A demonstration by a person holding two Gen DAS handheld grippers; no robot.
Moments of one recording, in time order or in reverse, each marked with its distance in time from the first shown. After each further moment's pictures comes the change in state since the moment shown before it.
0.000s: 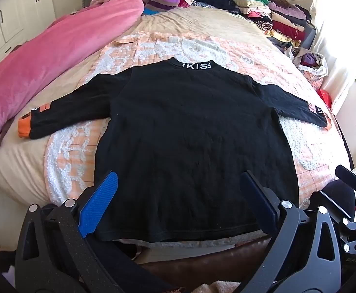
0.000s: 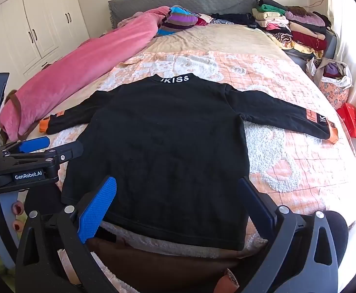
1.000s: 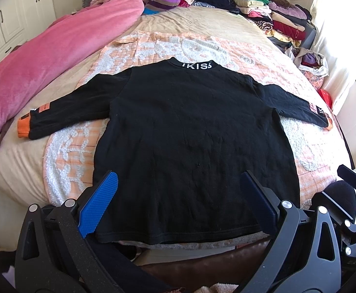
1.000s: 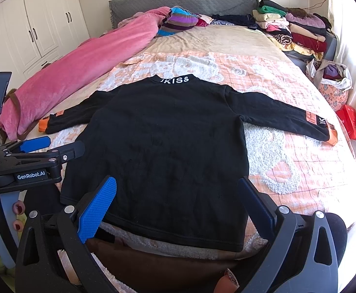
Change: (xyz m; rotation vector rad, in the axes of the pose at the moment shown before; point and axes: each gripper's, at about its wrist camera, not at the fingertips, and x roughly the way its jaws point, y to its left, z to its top) left arm 0.001 0.000 0.001 0.002 0.002 0.004; right arm 0.000 0.001 0.002 -0.003 -0.008 -0.002
